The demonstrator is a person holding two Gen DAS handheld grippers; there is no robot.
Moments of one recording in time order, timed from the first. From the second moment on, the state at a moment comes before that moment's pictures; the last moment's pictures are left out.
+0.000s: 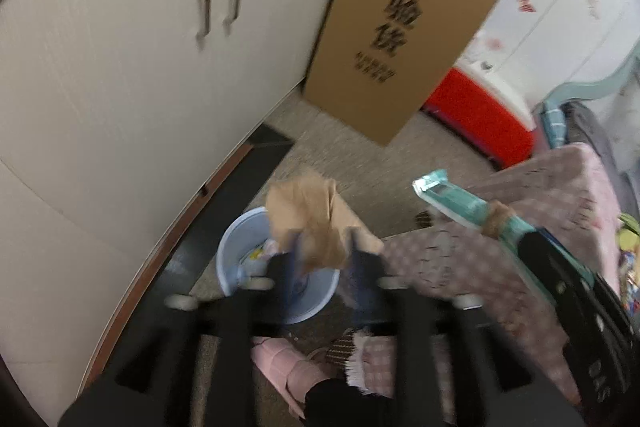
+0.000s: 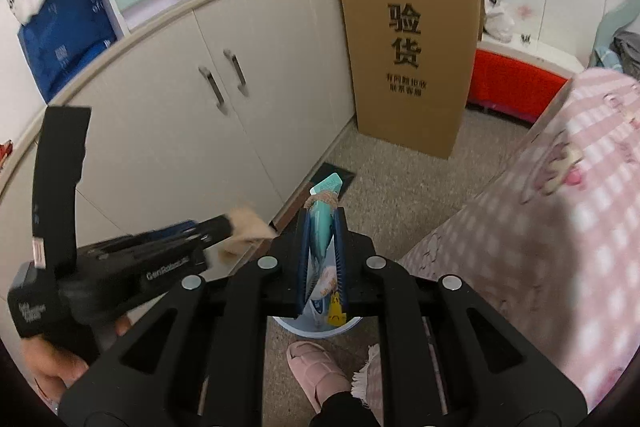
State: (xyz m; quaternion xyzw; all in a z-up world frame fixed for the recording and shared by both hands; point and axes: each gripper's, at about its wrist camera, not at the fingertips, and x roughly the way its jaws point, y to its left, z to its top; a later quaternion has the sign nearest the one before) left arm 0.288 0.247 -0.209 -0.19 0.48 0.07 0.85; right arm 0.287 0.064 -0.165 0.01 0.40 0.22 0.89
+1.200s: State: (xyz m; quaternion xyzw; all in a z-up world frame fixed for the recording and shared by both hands) left arm 0.259 0.293 -0.211 -0.20 0.44 0.18 0.86; right arm 0.305 0.102 -0.198 0.01 0.42 0.26 0.87
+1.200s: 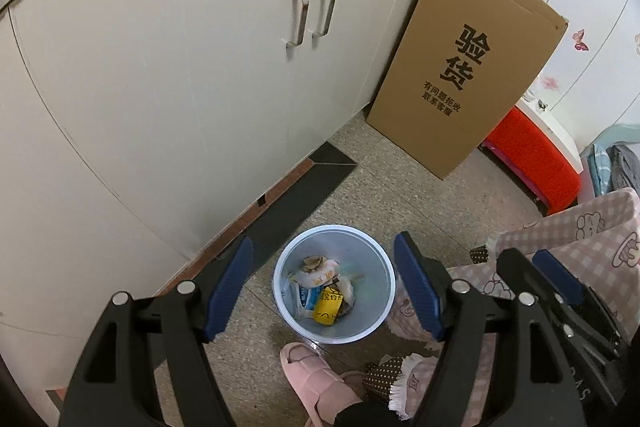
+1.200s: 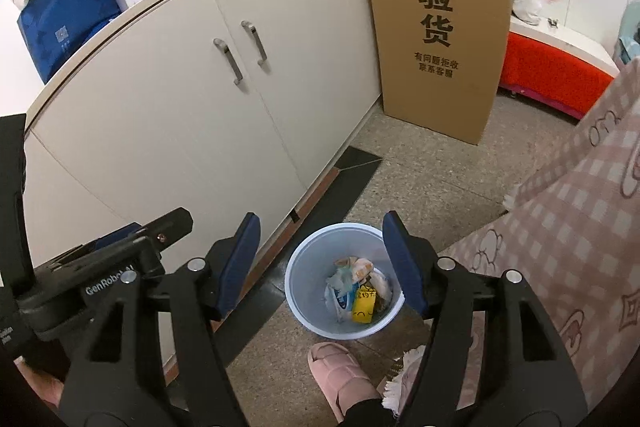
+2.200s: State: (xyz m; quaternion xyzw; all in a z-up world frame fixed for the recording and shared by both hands) left arm 0.215 0.114 -0.089 -0.11 0.38 0.05 0.92; right arm 0.208 -0.118 -0.068 0.10 0.31 0.14 0.94
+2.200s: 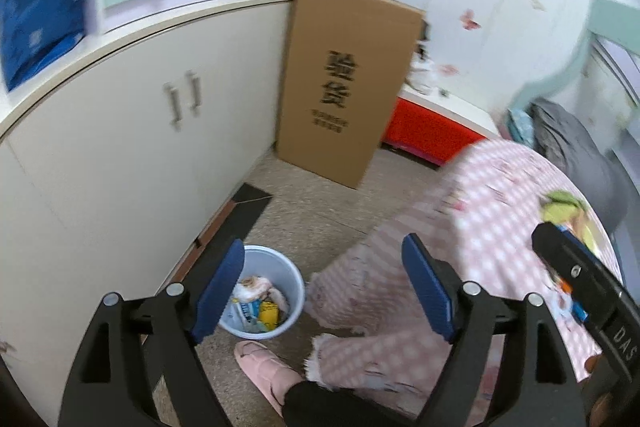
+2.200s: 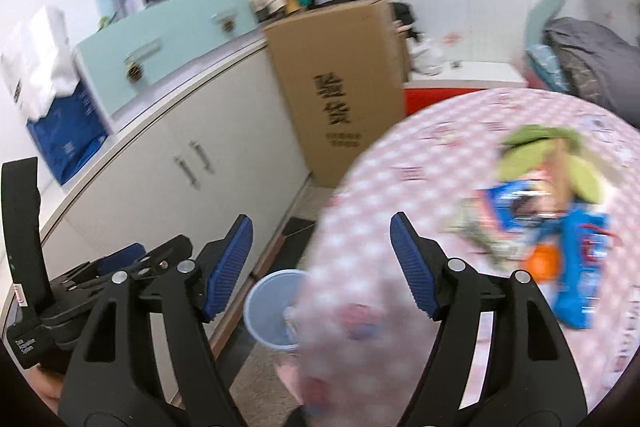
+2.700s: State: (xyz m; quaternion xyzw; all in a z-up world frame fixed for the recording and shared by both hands) left arm 0.220 -0.037 -0.088 -0.02 0.41 -0.06 0.91; right arm 0.184 -0.286 -0.099 0.14 0.34 -0.01 0.93
